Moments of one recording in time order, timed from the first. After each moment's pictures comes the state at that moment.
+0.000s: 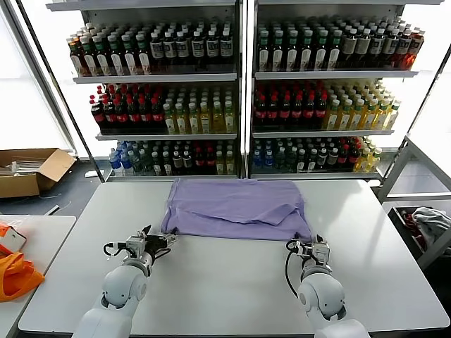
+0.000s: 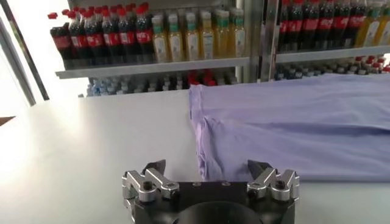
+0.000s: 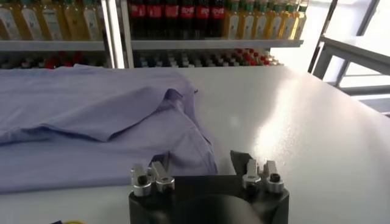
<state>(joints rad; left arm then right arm) 1.04 -1.23 -0.35 -1.63 -0.34 0.48 -0.10 -1.11 1.33 0.33 1.76 0.38 -0.57 0.48</state>
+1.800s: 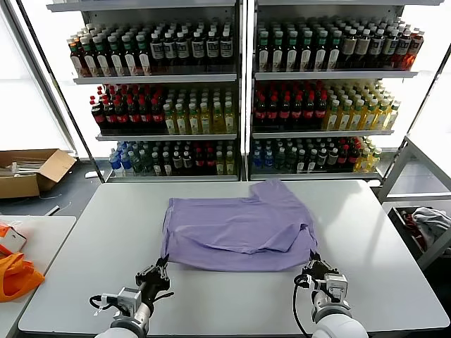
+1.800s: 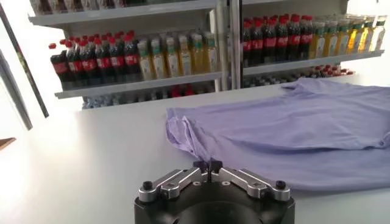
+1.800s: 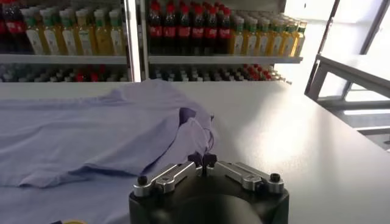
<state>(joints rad) 1.58 -1.27 -0.41 -2.12 -0.17 0.40 -0.12 -1.51 1.22 0.36 2.22 0.38 -0.57 0.55</state>
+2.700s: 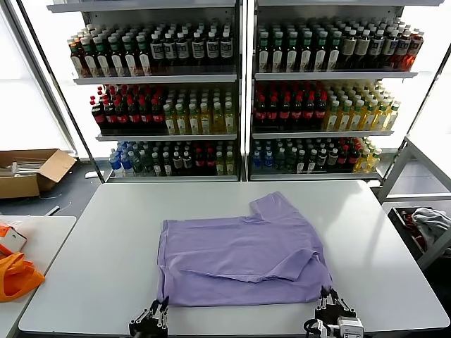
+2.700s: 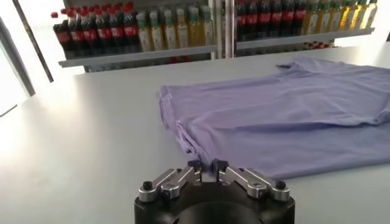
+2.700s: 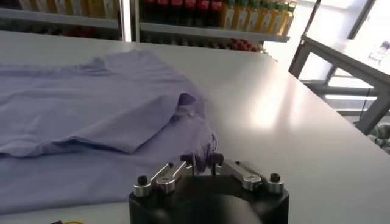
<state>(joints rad) 1.83 -1.31 -0.42 -2.23 -0.12 0.36 -0.13 -1.73 1.21 0.37 2.28 0.34 -0.54 0.58</state>
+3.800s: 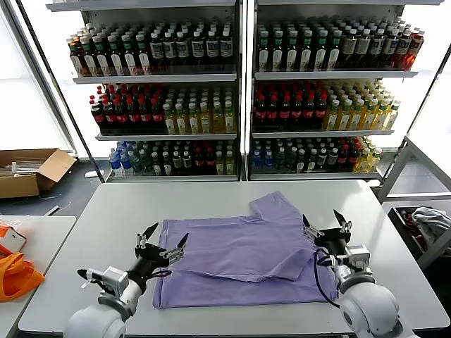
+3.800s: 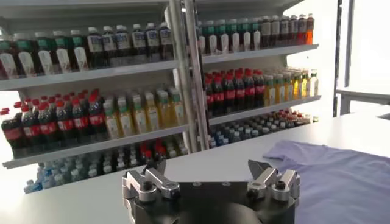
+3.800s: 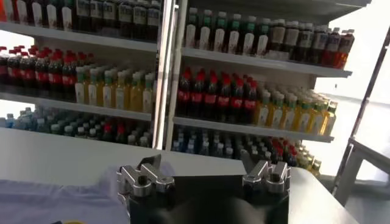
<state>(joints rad) 1.27 -1.12 -0.42 -2.05 -0.31 0.42 0.07 -1.02 1.01 0.30 1.90 0.43 -0.46 0.23</state>
